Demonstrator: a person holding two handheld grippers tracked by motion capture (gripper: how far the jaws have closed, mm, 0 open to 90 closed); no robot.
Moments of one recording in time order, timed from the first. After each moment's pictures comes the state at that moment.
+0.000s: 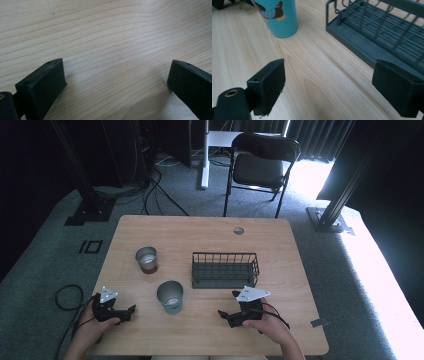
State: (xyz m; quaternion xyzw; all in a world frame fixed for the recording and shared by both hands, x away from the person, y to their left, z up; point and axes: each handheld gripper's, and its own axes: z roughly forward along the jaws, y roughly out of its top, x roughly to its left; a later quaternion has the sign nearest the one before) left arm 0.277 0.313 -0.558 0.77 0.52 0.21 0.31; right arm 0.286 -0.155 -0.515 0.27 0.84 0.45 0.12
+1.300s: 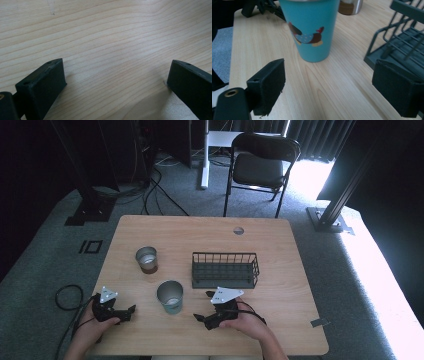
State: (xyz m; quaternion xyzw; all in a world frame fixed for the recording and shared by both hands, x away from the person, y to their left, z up) left arm 0.277 0.313 -0.558 0.77 0.52 0.21 0.31; right arm 0.289 -0.087 -0.516 0.20 0.85 0.48 0.09
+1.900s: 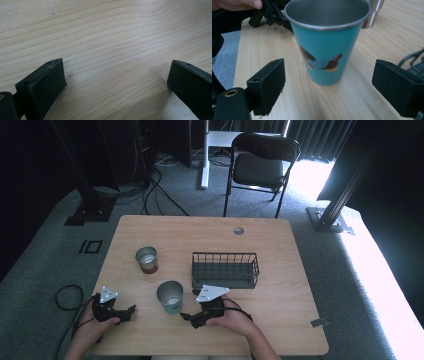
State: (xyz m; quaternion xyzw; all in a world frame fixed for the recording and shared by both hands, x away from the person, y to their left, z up) left arm 0.277 0.313 -0.558 0.77 0.52 0.21 0.31; right arm 0.295 -0.049 -0.514 0.18 0.85 0.49 0.08
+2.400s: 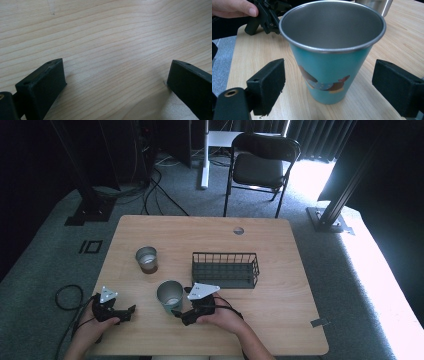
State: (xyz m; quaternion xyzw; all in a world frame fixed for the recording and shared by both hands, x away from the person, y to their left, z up) left arm 0.277 0.313 -0.558 0.77 0.52 0.21 0.31; right arm 0.302 -0.024 -0.518 0.18 0.84 0.51 0.08
